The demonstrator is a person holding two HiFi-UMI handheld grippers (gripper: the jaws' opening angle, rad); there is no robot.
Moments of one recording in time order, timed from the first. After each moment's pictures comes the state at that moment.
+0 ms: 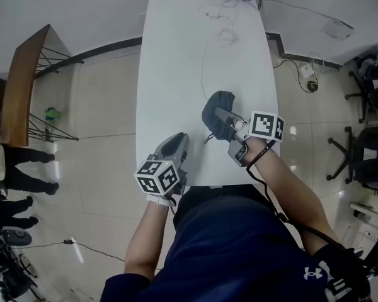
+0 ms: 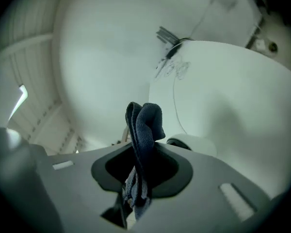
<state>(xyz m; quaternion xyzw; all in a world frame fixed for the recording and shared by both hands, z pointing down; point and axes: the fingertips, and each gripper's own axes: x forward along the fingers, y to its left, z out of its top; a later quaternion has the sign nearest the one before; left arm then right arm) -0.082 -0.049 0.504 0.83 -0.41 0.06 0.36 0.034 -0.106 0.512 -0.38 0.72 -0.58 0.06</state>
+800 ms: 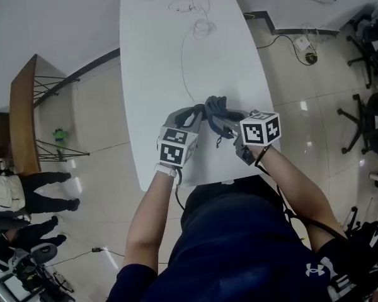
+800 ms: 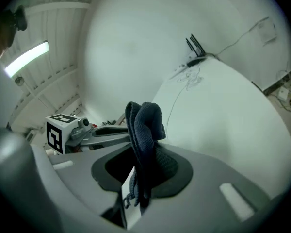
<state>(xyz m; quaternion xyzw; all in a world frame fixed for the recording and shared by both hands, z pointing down) 0.033 -0.098 0.527 0.89 -0.29 0.30 0.18 0.073 -0.077 0.537 -0.37 0.81 -0.45 -0.04</state>
